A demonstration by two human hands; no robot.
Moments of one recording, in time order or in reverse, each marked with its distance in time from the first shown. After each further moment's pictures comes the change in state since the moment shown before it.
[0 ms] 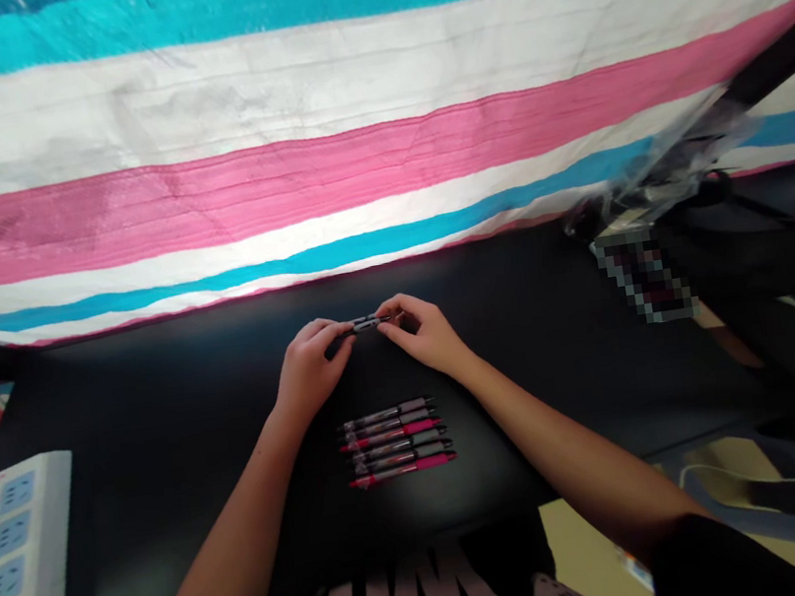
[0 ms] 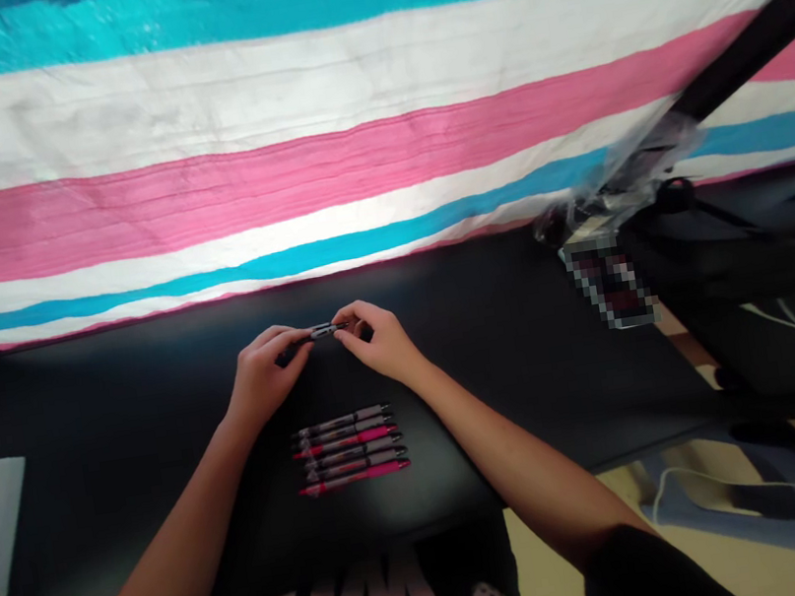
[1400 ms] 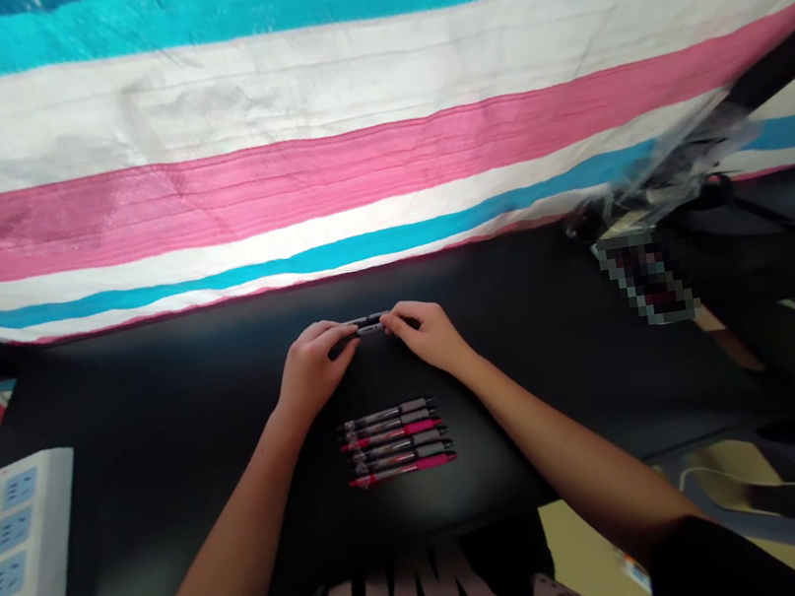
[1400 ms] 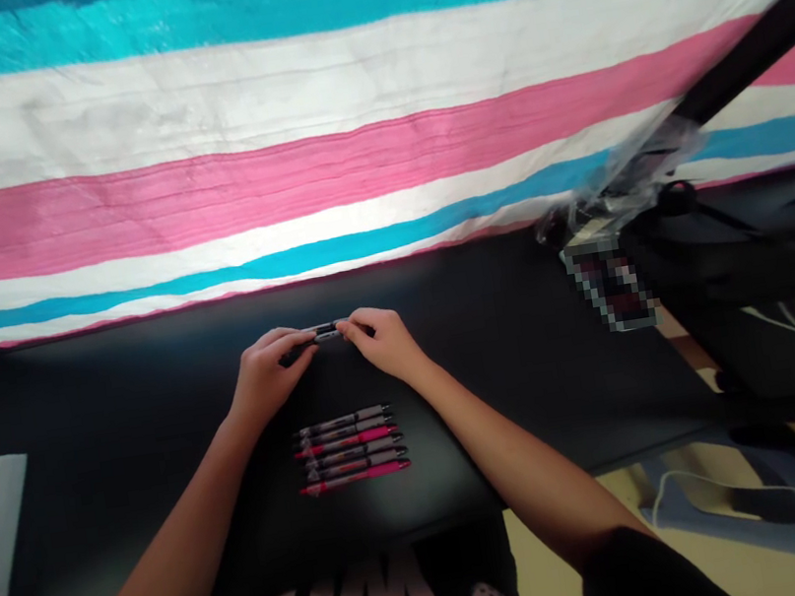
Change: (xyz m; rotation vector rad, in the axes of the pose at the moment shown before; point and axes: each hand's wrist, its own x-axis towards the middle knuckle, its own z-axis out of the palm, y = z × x) left_hand -0.002 -0.002 0.002 0.012 0.002 0.016; right_hand 0.002 0.003 -0.004 -0.181 -0.023 0.001
